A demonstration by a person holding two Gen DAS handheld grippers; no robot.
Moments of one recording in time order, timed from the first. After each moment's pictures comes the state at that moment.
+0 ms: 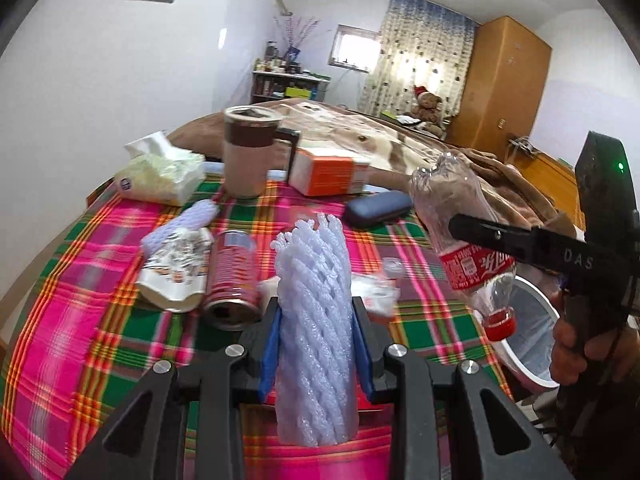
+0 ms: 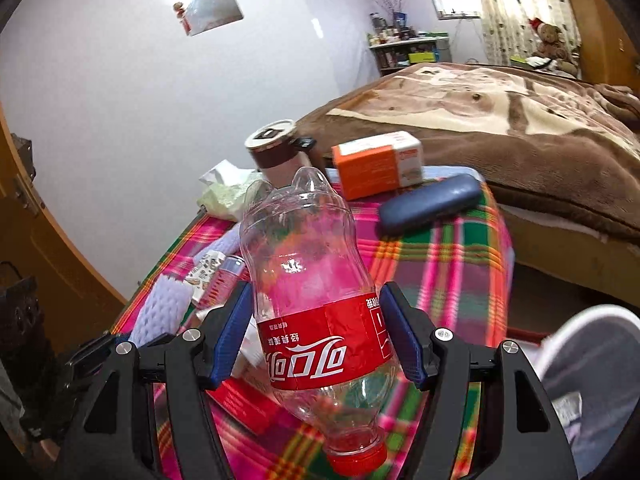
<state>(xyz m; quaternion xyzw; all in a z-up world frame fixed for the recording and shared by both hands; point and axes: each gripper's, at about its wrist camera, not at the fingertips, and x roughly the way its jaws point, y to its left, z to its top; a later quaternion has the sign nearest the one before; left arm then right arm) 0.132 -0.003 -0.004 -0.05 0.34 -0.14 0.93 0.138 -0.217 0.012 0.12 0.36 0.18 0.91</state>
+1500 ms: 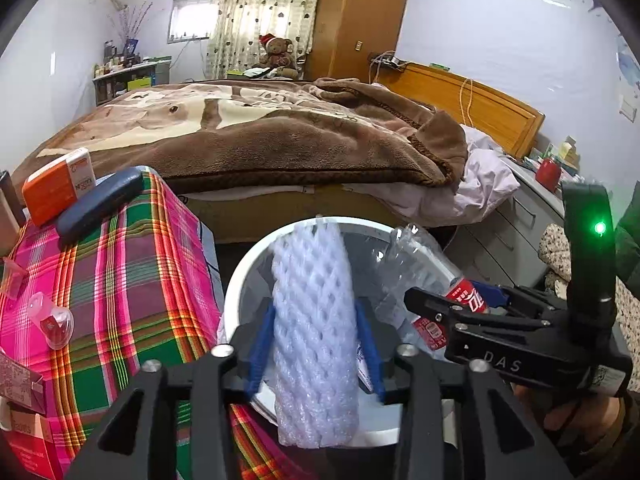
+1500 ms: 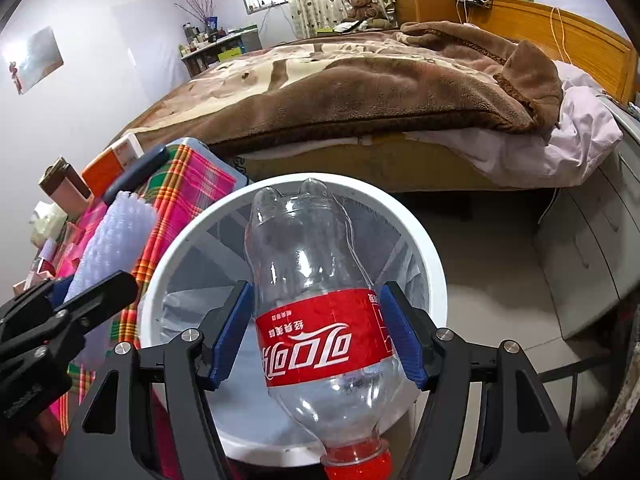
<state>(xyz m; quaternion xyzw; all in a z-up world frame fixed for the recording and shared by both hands) 0.115 -0.299 -0.035 0.06 0.37 -0.36 0.85 0.042 -0.412 -0.058 0.17 0.41 -0.12 0.89</state>
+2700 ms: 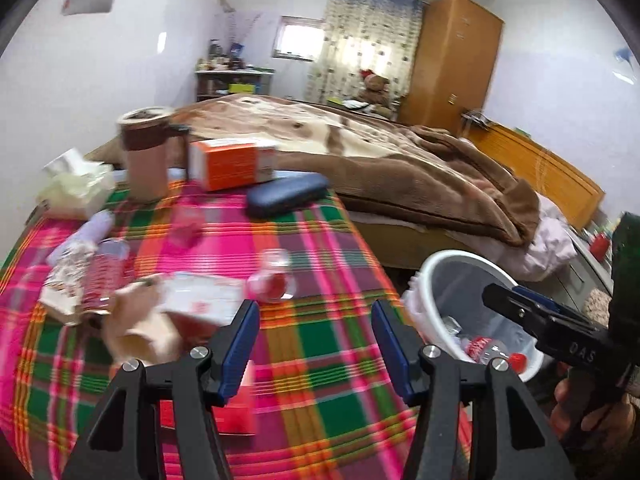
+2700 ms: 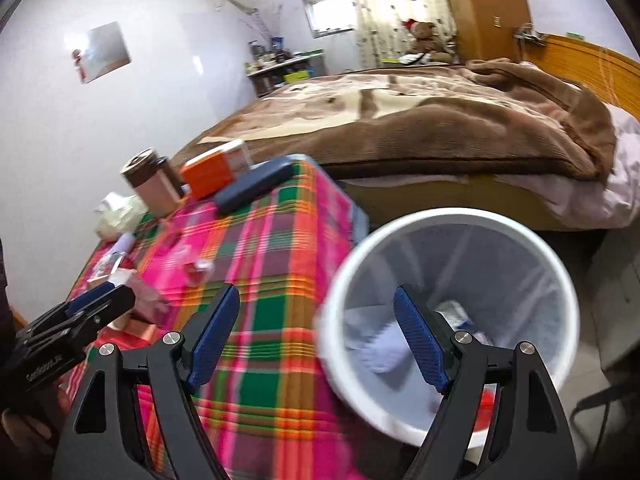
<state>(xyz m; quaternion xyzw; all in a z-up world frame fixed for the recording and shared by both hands) 0.131 -0.089 -0.014 -0.03 0.34 -0.22 0.91 0.060 -0.297 -0.023 0.15 0.34 -0.02 0.93</state>
